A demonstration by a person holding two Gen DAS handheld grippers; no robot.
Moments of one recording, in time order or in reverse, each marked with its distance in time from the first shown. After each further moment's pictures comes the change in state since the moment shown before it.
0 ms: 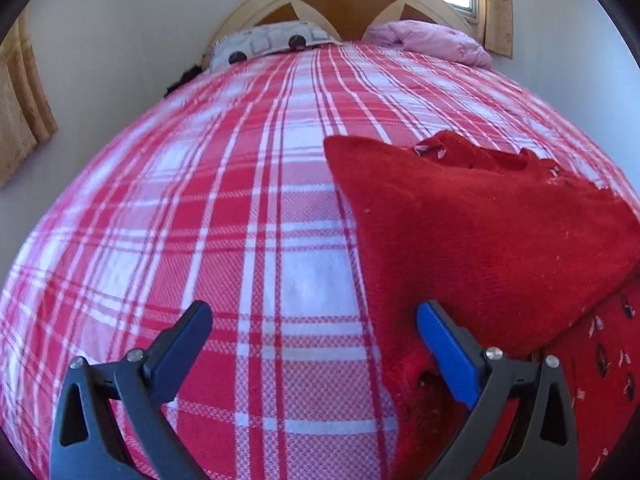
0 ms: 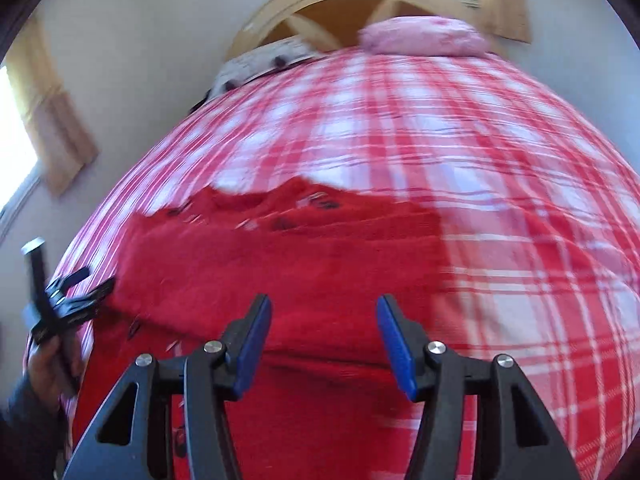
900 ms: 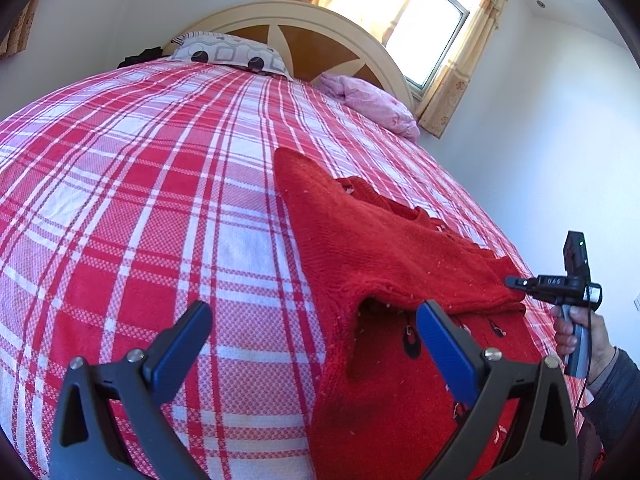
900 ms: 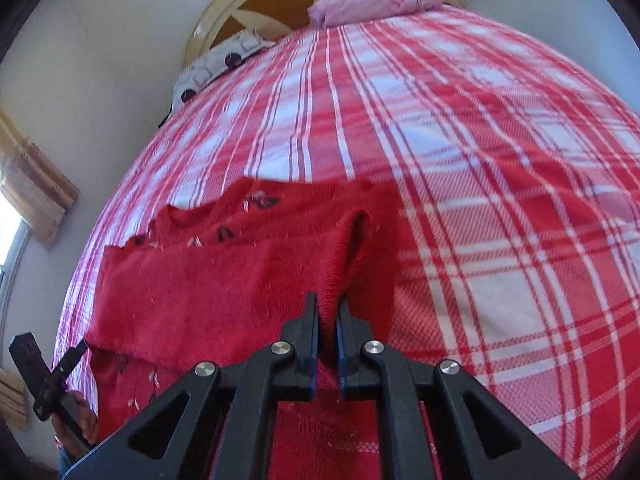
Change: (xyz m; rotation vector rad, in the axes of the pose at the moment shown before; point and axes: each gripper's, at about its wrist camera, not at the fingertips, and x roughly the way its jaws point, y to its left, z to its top) left arm -0.047 0.032 -0.041 -0.225 -0.131 -0.456; right arm 0.024 -0.063 0.001 0.241 0.058 -0.020
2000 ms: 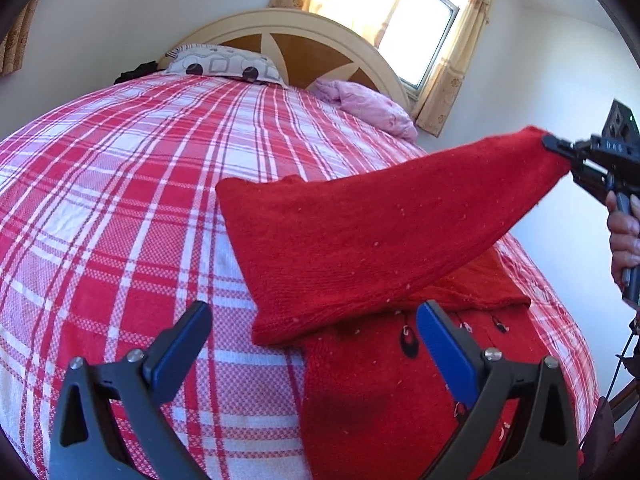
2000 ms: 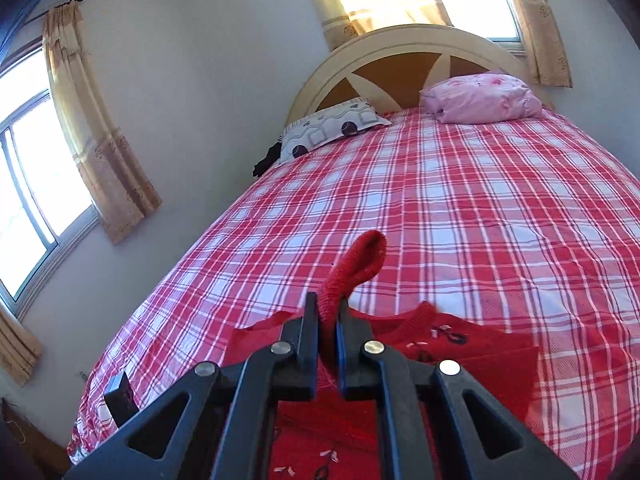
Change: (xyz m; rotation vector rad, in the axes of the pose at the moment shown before) left arm -0.003 -0.009 -0.001 0.048 -0.021 0.021; right arm -0.095 0.169 0.062 -0.213 -0.245 0.204
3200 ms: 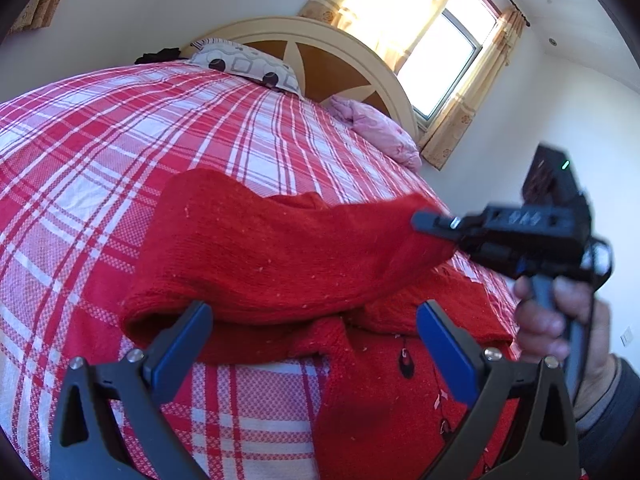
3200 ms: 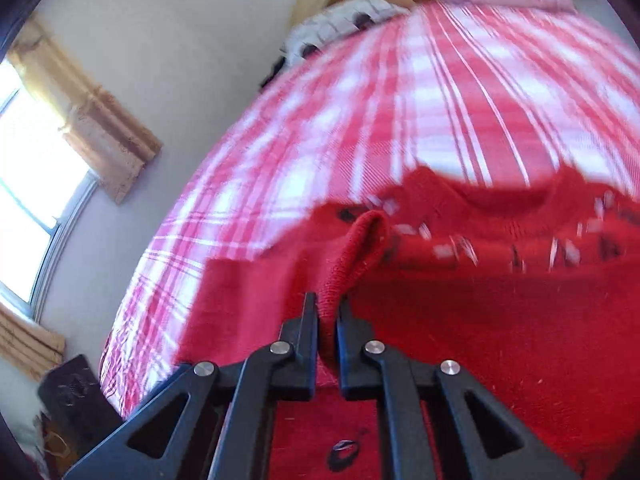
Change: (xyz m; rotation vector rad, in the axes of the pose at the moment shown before) left arm -0.011 0.027 0.002 -0.150 -0.059 -0.050; right arm 0.161 0.079 -0.074 0.067 0.249 0.124
